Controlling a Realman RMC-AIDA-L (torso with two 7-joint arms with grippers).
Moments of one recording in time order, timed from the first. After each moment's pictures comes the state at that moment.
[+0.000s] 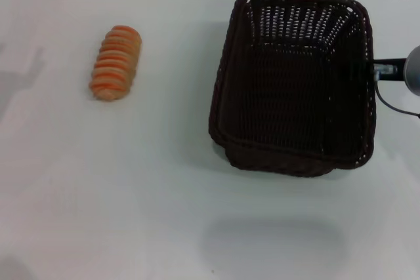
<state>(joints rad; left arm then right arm) -0.34 -2.06 -2.69 -0.32 1.00 -1.46 2.41 0.31 2.08 1.47 1.52 -2.83 0.98 0.26</state>
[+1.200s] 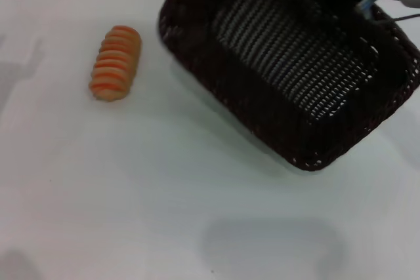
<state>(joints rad) -0.38 -2.06 -2.70 -0.35 1.00 -1.39 2.40 0.41 2.07 1.55 1.80 -2.64 1.08 -0.53</state>
